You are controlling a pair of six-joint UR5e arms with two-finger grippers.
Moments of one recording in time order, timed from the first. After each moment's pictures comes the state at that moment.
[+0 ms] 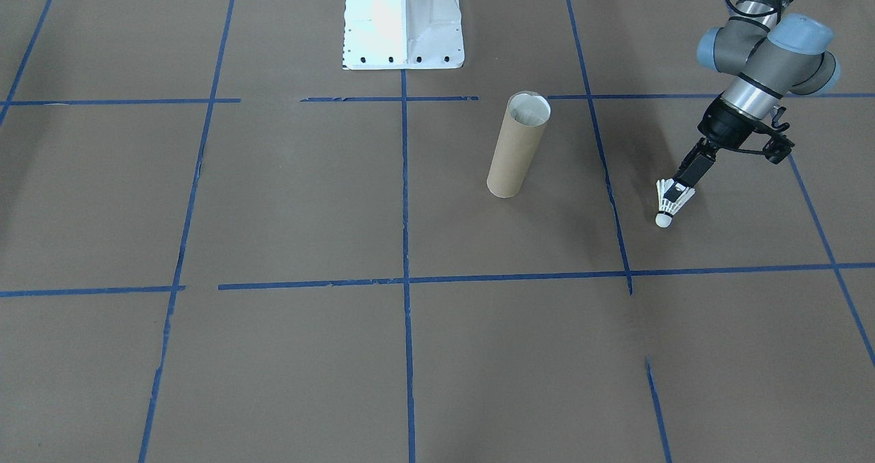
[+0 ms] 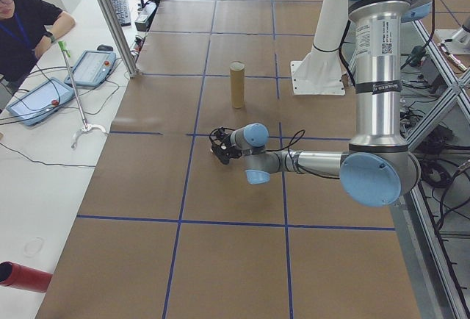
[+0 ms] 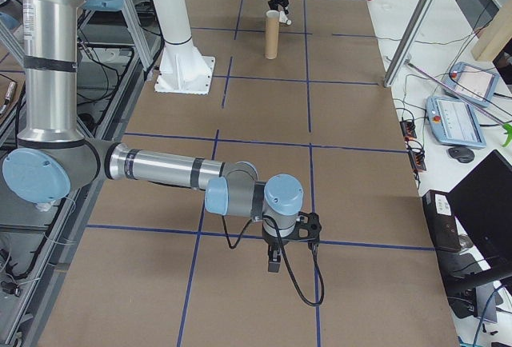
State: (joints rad) left arm -0.74 -1.48 -1.51 -3.00 -1.80 -2.08; right arm 1.61 -1.65 1.56 -1.53 2.27 -0.02
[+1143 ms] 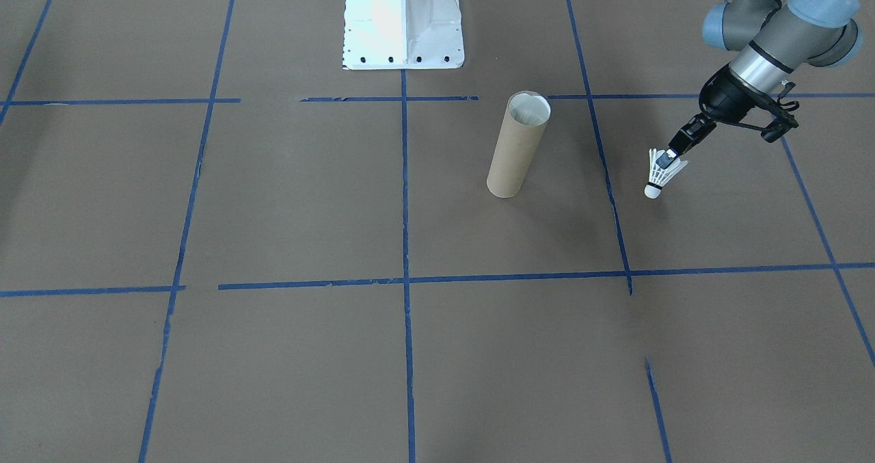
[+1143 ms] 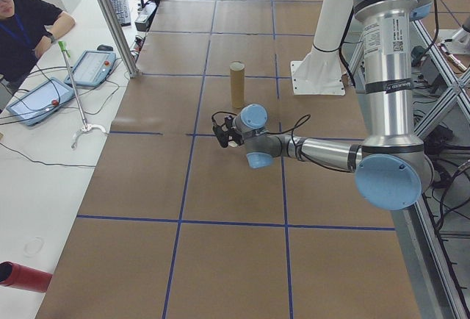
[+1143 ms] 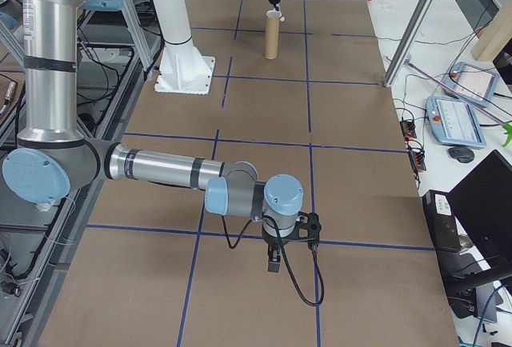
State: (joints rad) left arm -0.85 -1.44 -1.76 -2.71 -2.08 -1.78; right arm 1.61 -1.65 1.56 -1.53 2.27 -0.02
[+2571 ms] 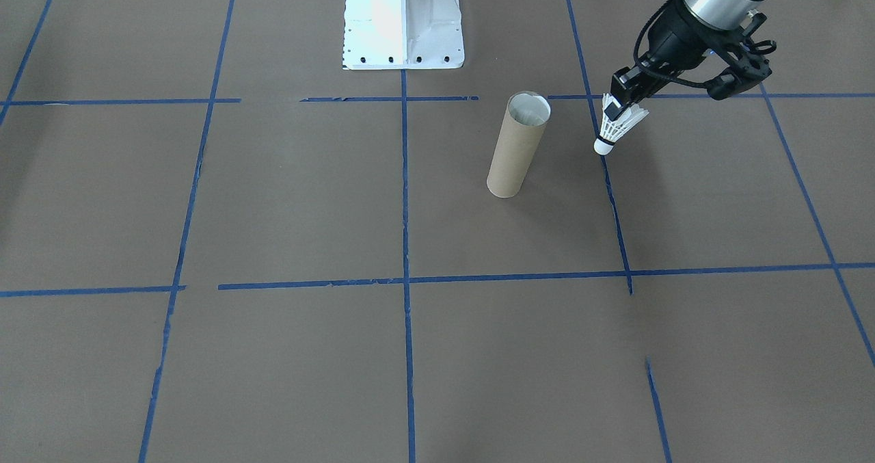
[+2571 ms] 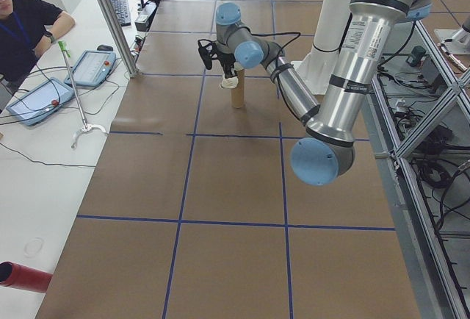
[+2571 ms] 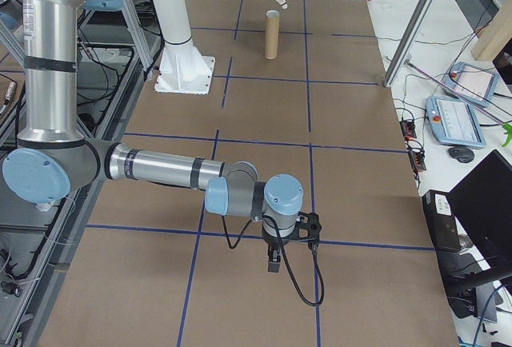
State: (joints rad) left arm -0.93 -1.93 -2.14 -1.46 -2.26 -1.45; right arm 1.61 -1.65 1.56 -1.53 2.27 -0.02
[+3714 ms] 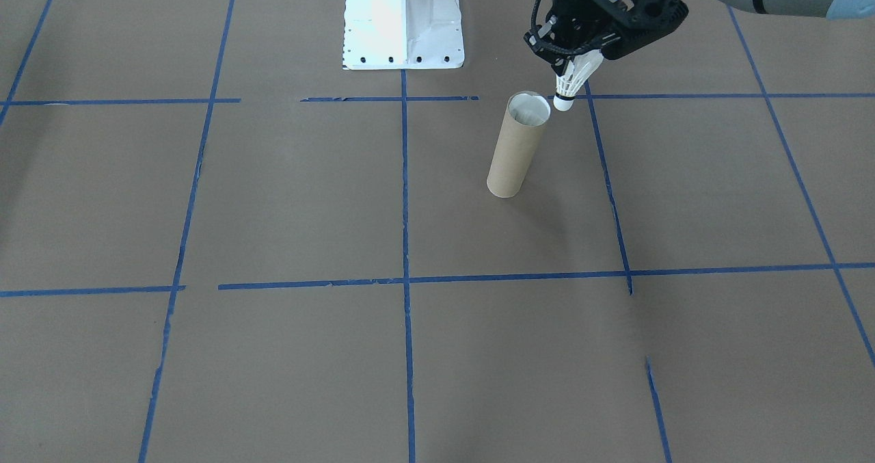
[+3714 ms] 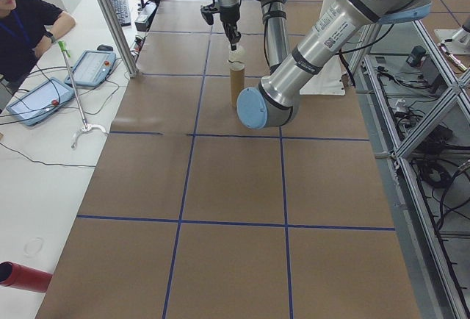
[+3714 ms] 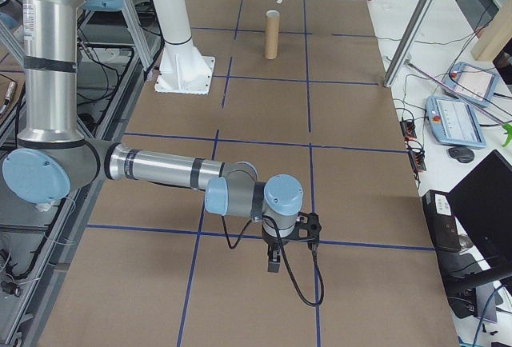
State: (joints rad) left arm -0.83 -2.42 -2.06 -0.70 -2.15 -1.29; right arm 1.61 -1.65 1.56 -1.53 2.27 -0.02
